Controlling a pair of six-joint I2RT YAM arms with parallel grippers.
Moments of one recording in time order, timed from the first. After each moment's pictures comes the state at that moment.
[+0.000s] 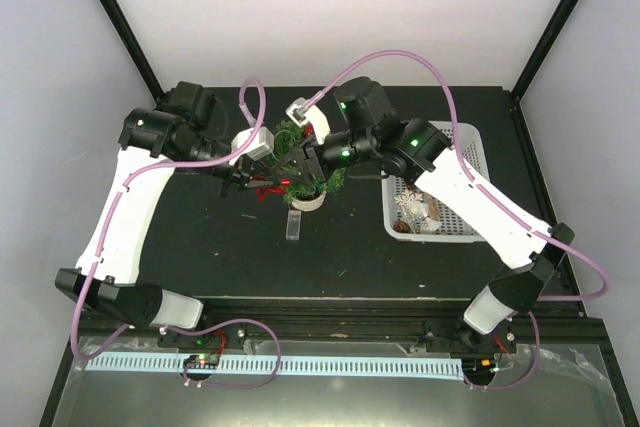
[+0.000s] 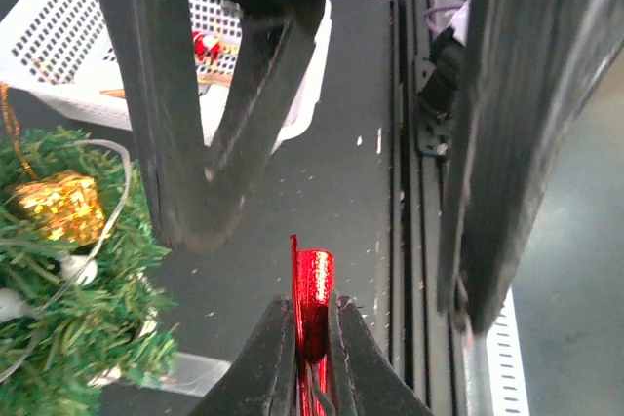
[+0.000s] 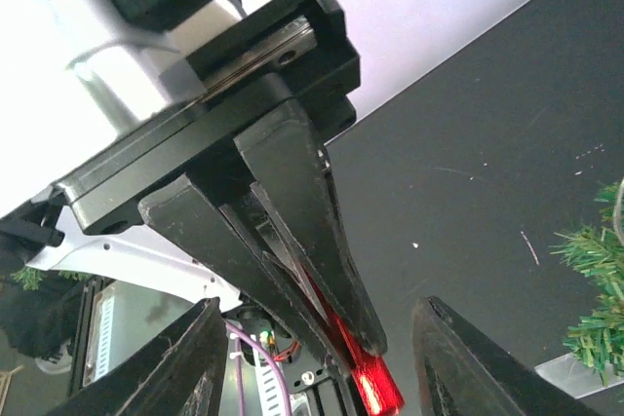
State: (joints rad) left arm -0.26 1.40 1.75 -1.53 0.92 0.94; right arm 0.85 1.60 1.84 -0.76 -0.62 0.29
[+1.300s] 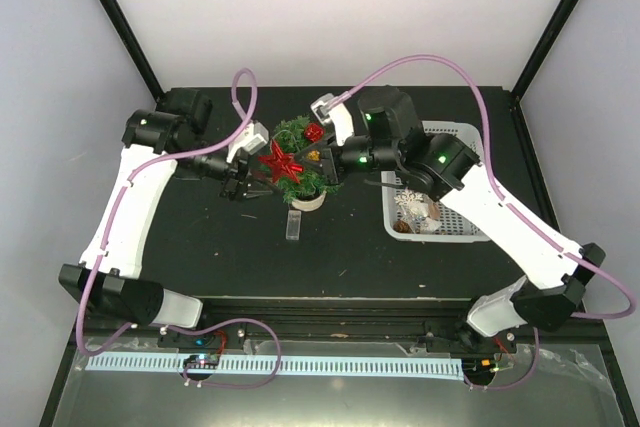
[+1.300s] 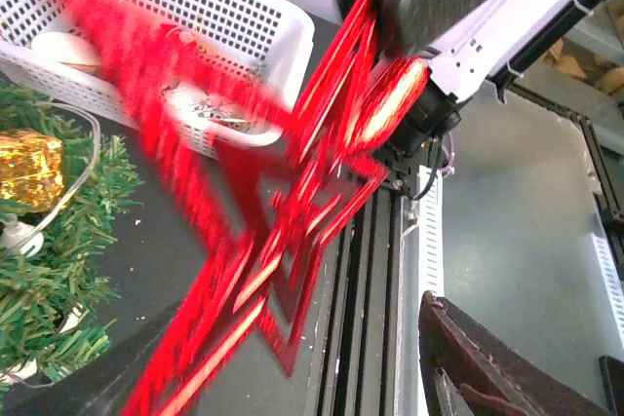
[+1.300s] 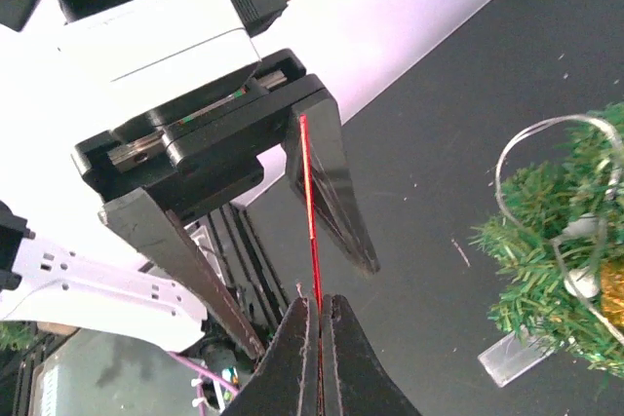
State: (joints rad) left arm -0.21 1.40 1.66 -1.54 1.04 0.83; right arm 0.87 1.47 1.72 -0.72 -0.43 0.35
